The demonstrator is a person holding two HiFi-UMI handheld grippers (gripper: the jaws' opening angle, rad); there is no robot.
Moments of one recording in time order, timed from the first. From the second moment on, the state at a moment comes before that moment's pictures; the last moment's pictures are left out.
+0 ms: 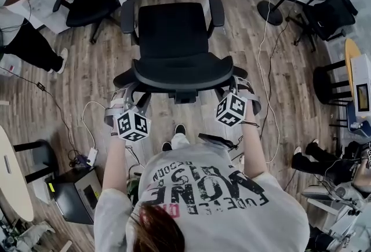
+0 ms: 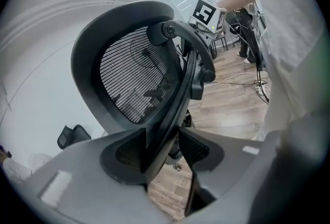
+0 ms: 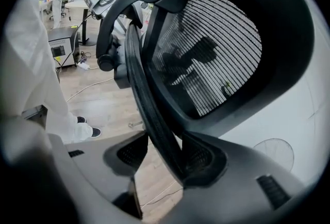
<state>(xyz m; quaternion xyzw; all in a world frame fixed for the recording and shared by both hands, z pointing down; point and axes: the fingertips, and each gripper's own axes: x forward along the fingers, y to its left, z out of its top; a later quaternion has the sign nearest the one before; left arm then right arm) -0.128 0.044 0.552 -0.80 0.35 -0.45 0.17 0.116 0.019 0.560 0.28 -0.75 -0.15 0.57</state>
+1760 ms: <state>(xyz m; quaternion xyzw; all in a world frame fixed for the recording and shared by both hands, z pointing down) -0.097 -0.101 0.551 -0.79 0.38 -0.44 0.19 0.144 -0.147 0.564 0.30 -0.74 -0.18 0.57</state>
